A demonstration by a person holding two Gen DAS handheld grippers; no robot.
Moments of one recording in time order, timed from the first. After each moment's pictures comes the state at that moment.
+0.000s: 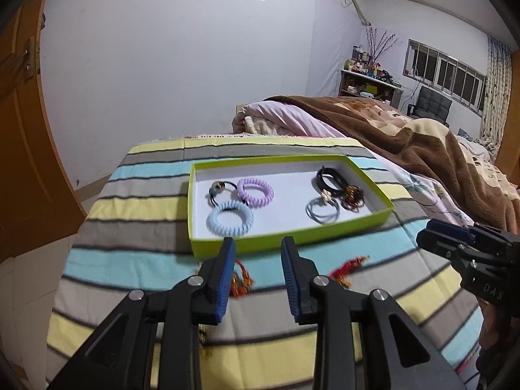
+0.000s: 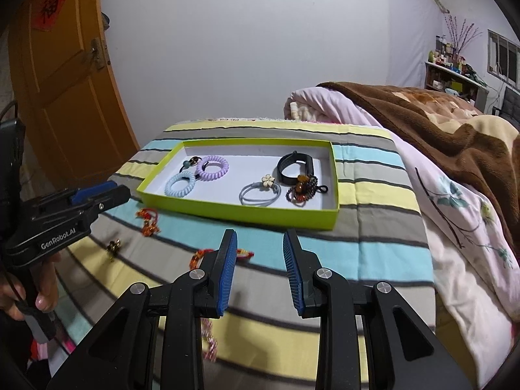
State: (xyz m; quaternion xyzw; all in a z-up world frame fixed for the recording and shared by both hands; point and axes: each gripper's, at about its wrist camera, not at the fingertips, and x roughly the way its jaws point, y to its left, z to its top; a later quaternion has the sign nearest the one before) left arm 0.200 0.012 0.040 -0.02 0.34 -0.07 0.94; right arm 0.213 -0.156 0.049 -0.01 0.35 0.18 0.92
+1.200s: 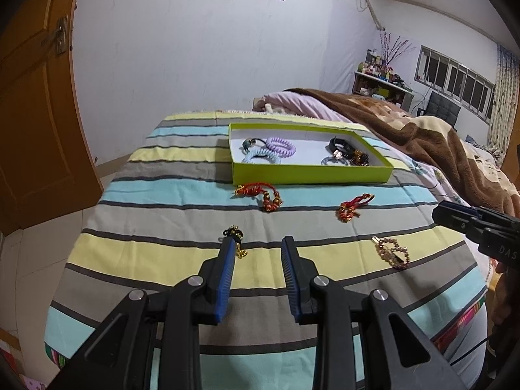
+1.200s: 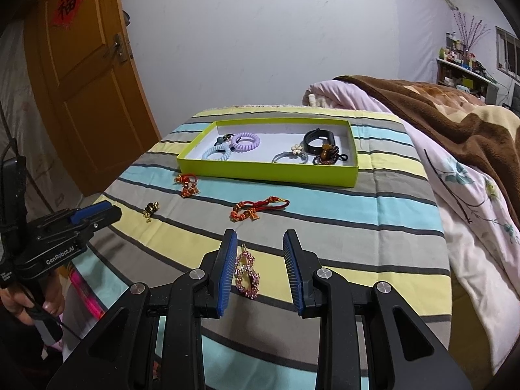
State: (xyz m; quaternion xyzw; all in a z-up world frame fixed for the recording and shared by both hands) left arm 0.121 0.046 0.010 -0.04 0.34 -0.04 0.94; right arm 0.156 -0.152 0.039 0.00 0.36 0.21 0.91
